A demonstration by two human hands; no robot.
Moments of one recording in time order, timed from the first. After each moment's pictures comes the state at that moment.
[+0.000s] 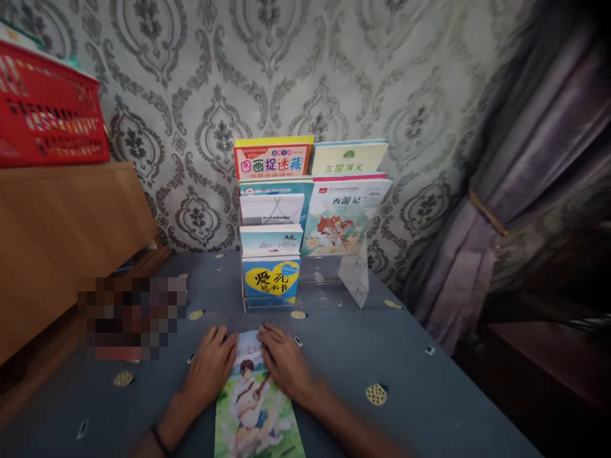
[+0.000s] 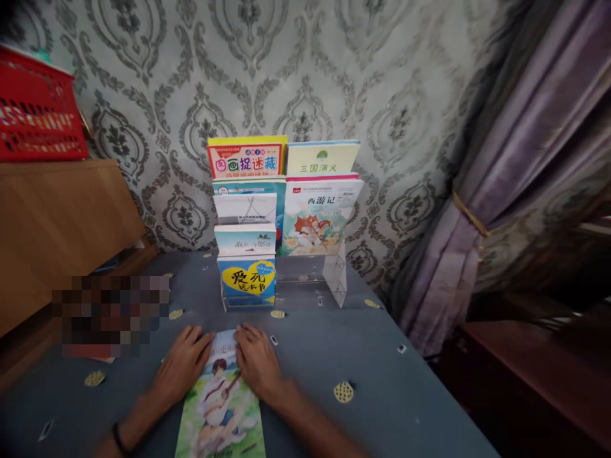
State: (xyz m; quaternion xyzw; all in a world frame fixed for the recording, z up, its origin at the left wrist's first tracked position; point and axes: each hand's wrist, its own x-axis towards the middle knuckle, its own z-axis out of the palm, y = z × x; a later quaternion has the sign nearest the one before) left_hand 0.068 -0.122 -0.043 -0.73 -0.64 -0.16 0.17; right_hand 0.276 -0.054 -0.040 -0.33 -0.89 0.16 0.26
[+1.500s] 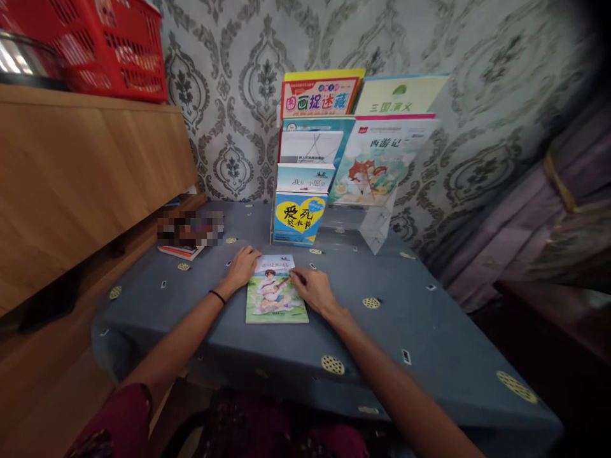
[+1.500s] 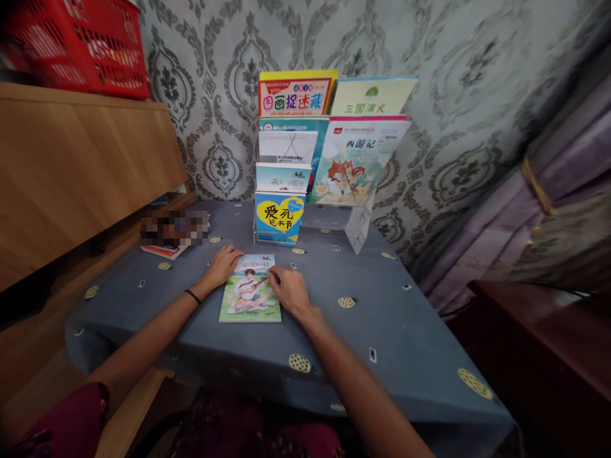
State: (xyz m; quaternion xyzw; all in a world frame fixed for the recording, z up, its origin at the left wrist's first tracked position) left_hand 0.052 -0.119 -0.049 -0.71 -0.66 -0.23 0.06; right_hand 0.302 -0.106 -0.006 -0.41 -0.88 0.13 0.18
